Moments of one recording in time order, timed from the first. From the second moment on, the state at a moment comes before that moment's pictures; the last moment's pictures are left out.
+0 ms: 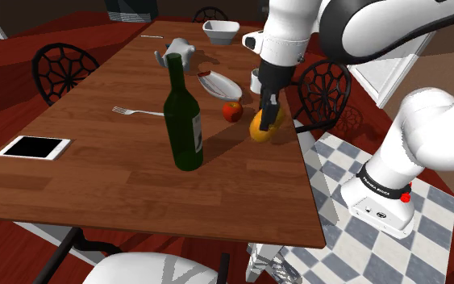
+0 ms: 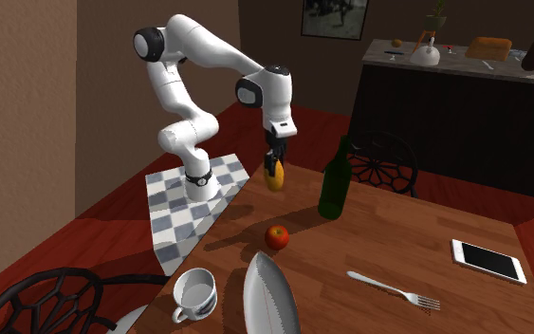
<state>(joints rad) 0.34 -0.53 0.29 -2.53 0.11 2.06 -0.15</state>
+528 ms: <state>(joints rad) 0.24 -0.33 0.19 -2.36 0.02 2.10 -0.29</state>
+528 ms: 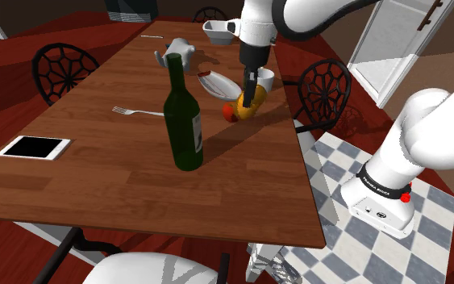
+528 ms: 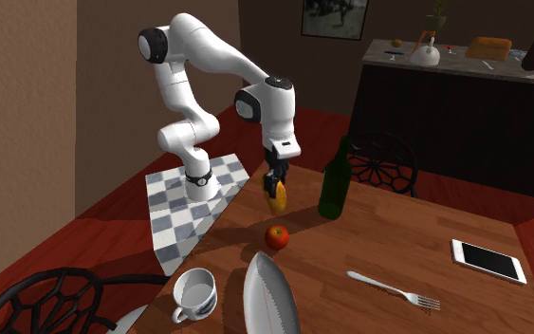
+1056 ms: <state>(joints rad) 0.17 -0.09 0.12 -2.13 -0.02 2.10 -0.39</state>
